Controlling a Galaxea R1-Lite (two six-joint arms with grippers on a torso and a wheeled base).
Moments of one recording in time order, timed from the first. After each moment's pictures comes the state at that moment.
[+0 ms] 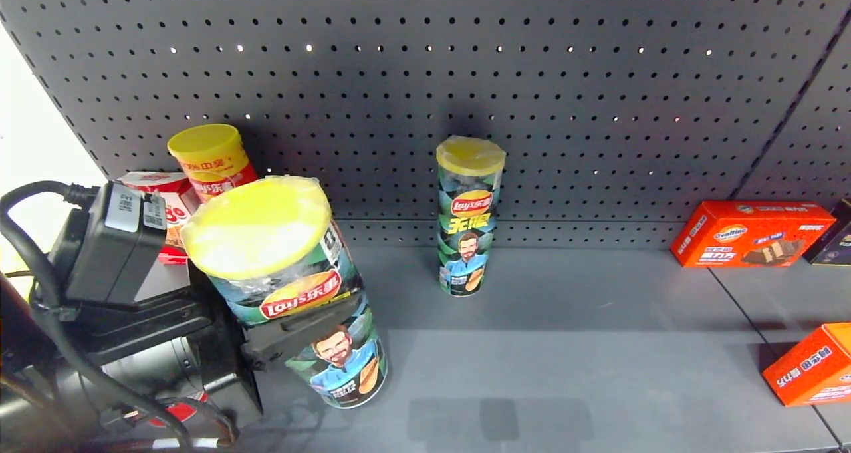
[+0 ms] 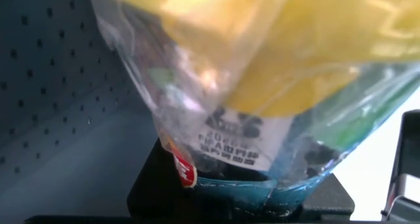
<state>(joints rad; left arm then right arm) -0.50 1.30 -0.43 -0.89 -0.46 0.11 -0.01 0.20 -0.19 -0.09 0.00 -0.01</state>
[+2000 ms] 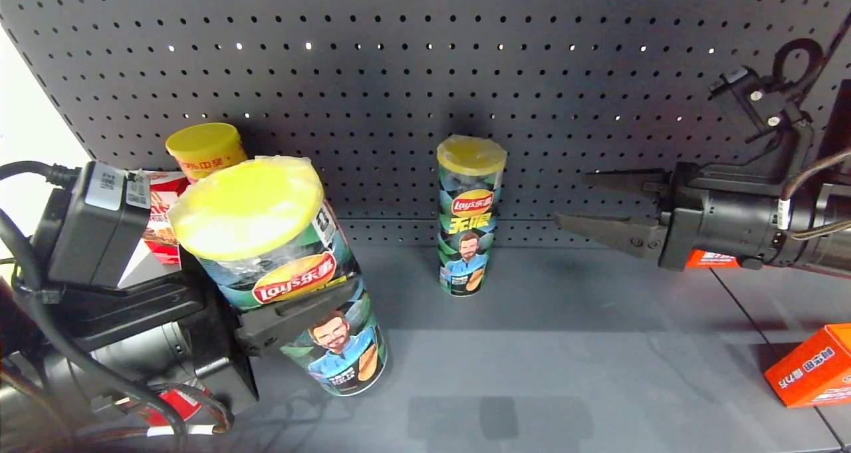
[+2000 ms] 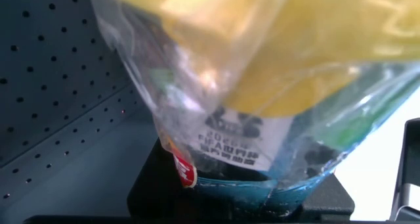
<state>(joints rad) -0.50 1.30 -0.46 -0.88 -0.46 0.10 0.44 1.47 -0.95 -0.46 0.57 -0.10</state>
